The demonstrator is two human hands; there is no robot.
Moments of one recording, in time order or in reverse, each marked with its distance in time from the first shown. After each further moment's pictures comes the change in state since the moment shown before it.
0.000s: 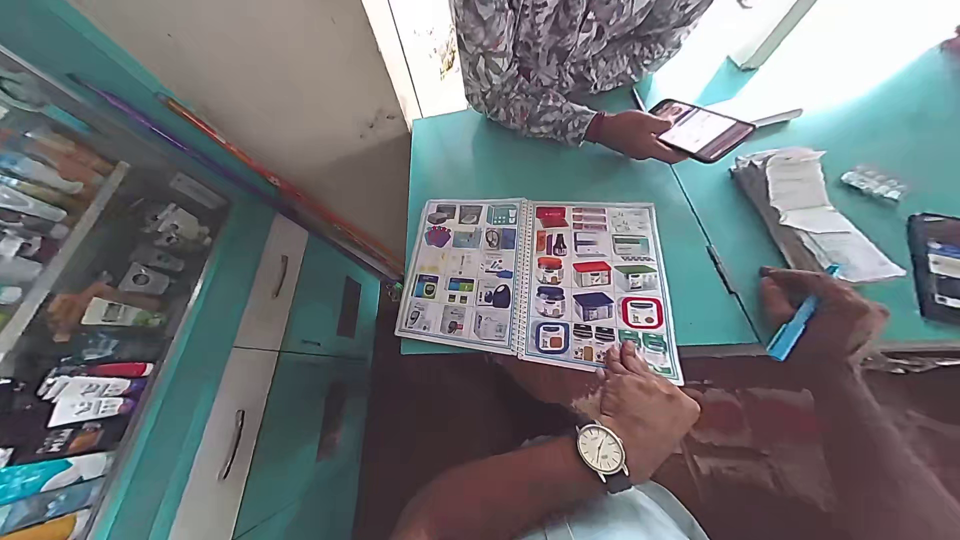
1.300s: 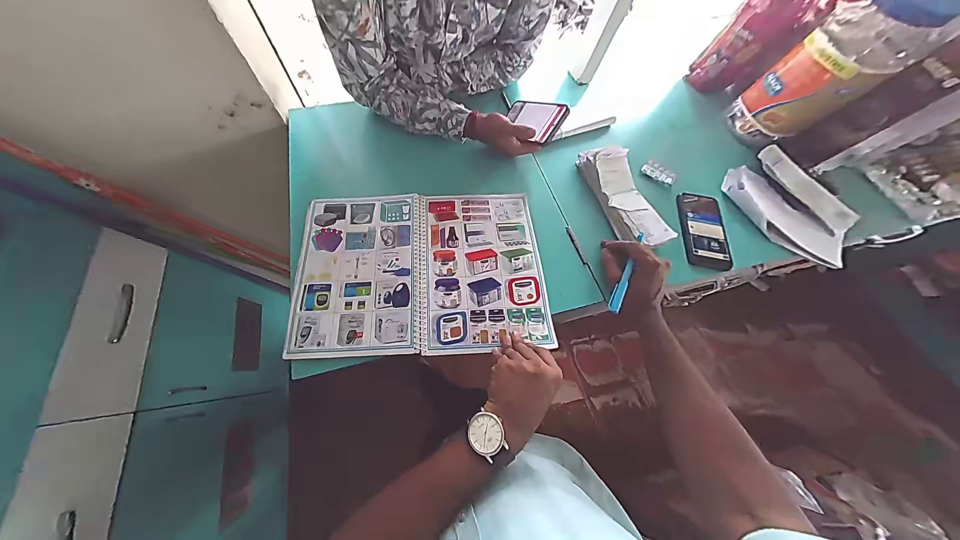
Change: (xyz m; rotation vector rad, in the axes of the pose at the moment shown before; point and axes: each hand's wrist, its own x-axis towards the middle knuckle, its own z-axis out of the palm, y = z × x) left_hand -0.003 -0.004 0.051 0.292 0.702 0.025; right_hand 0.004 0.031 0.016 0.004 0.133 -0.125
